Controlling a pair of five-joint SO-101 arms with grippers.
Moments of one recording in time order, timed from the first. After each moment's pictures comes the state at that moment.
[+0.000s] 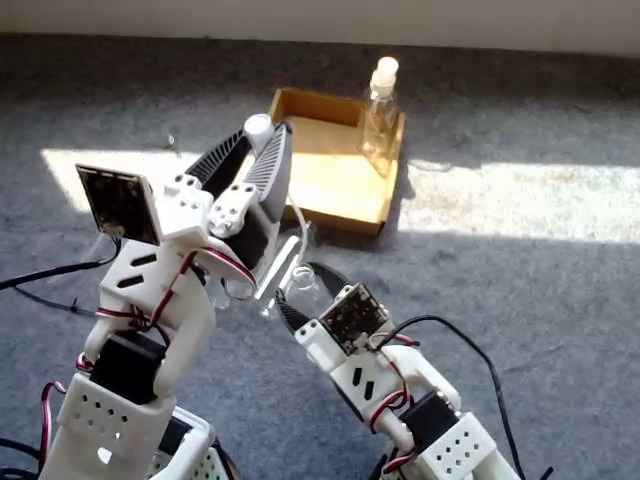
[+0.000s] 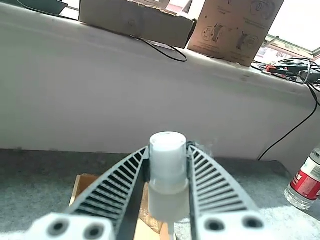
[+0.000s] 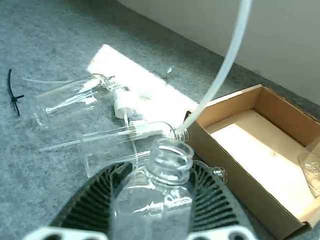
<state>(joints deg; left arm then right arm) 18.1 -66.1 48.0 23.4 22.2 -41.5 -92.0 94.1 19.4 12.2</state>
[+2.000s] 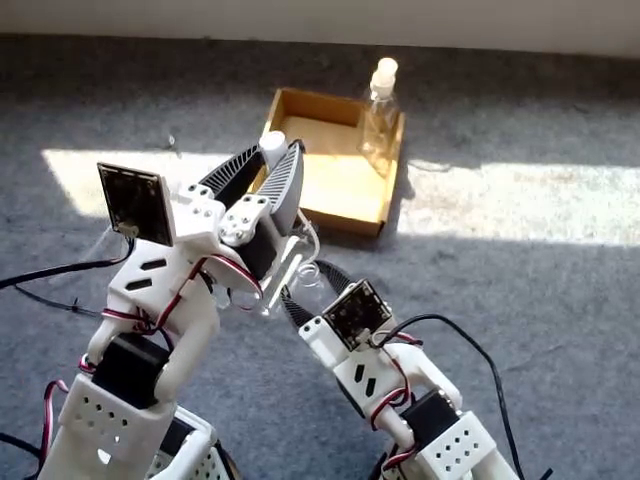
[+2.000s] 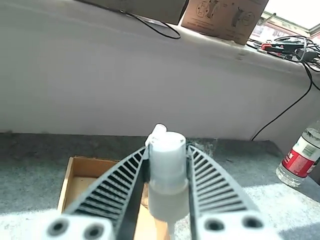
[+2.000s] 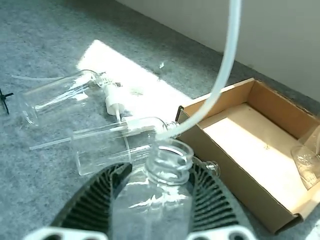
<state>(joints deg) 20.8 -66.2 47.7 28.5 22.4 -39.8 -92.0 94.2 19.5 12.0</state>
